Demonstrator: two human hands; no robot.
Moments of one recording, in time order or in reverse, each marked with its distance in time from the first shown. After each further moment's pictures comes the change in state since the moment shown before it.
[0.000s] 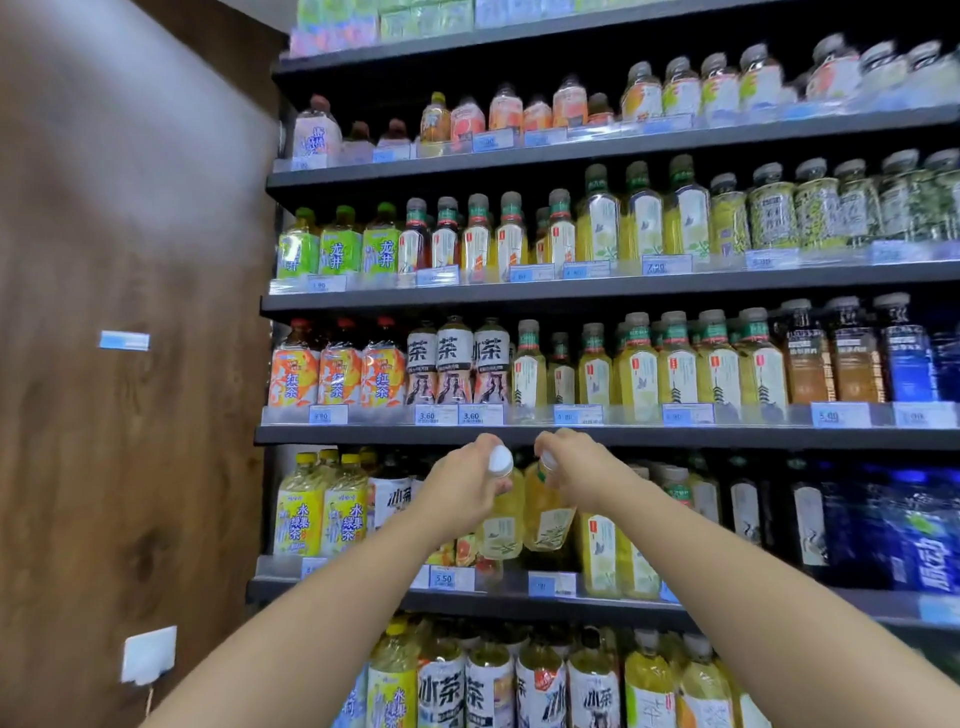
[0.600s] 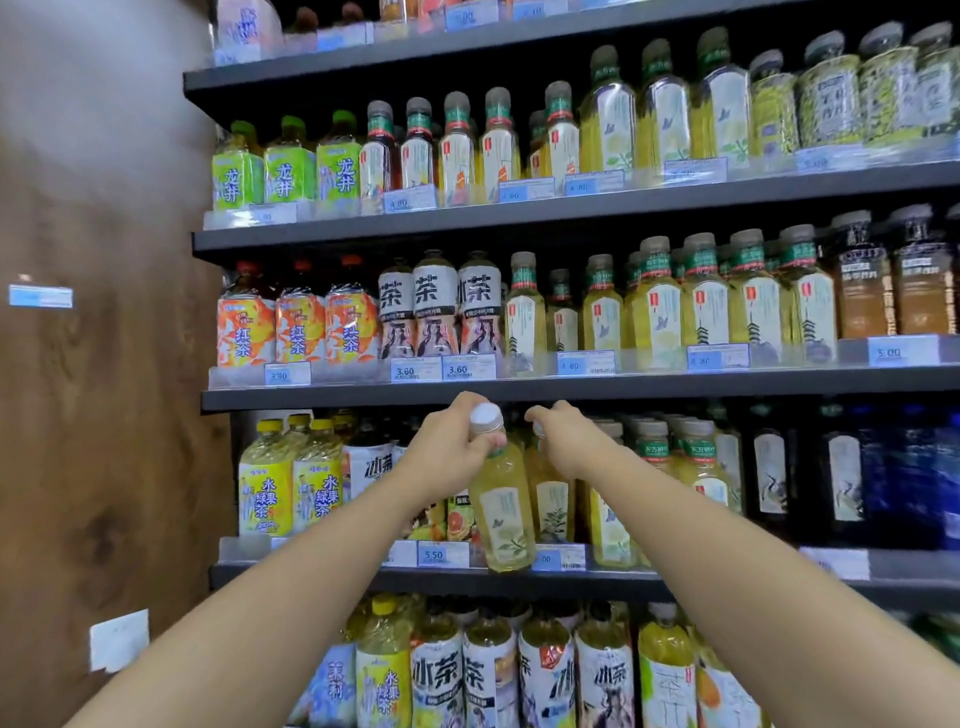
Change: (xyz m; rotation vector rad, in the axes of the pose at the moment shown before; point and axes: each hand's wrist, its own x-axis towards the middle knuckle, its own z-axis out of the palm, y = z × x) left_hand 0.049 -0.042 0.041 -0.212 -0.019 -0.088; right_hand 0.085 0.041 0.094 0.050 -0.033 0.133
